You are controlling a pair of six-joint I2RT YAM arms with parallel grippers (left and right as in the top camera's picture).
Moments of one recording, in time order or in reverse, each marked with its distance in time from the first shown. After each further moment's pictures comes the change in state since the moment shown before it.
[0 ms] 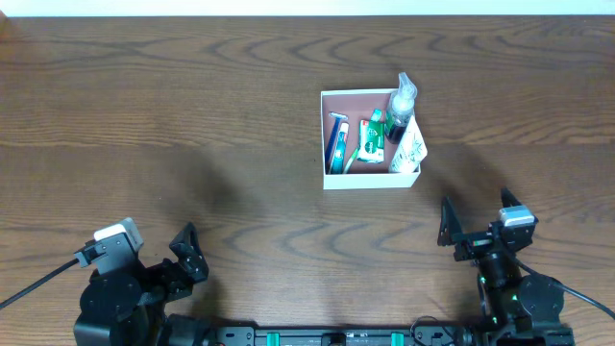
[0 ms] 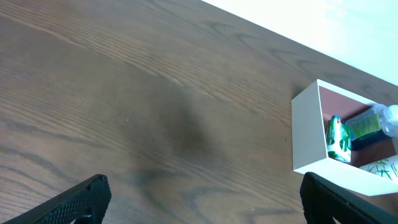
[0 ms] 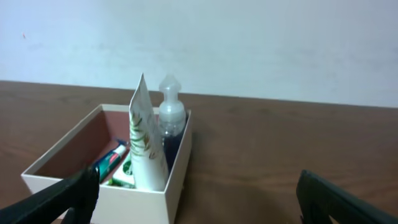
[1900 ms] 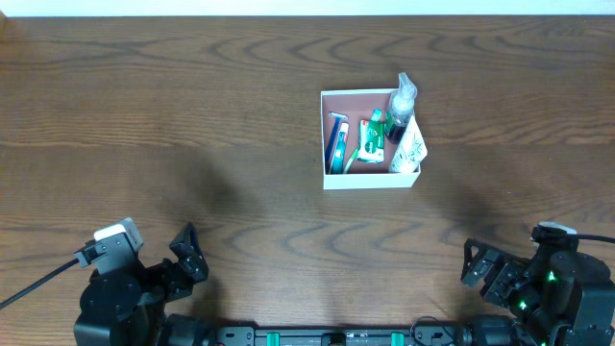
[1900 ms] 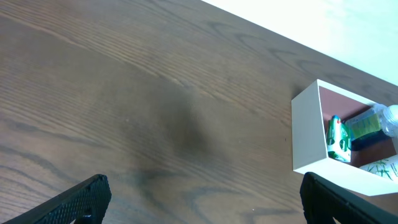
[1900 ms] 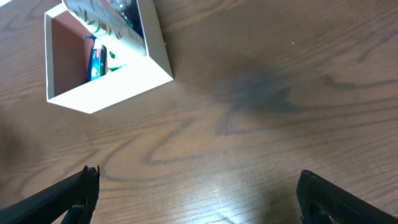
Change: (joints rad) left arm 0.000 0.000 0.000 0.000 0.000 0.000; right arm 0.002 0.433 0.757 -1.106 0.105 0.403
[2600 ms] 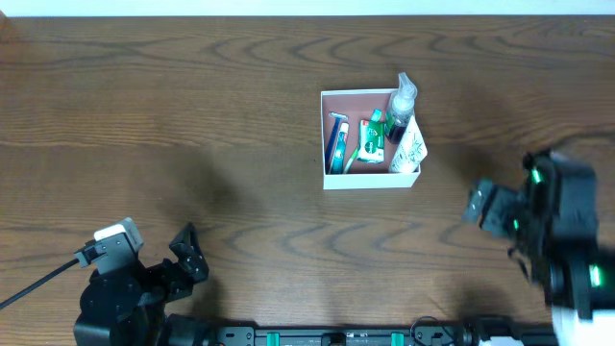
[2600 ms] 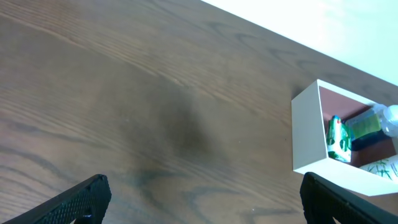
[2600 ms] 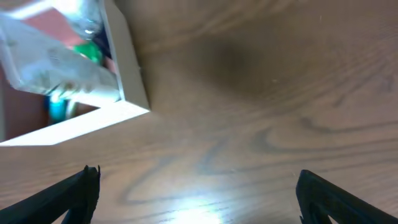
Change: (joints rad) left arm 0.000 0.000 0.000 0.000 0.000 0.000; right arm 0.000 0.353 0.085 0.179 0.103 -0.070
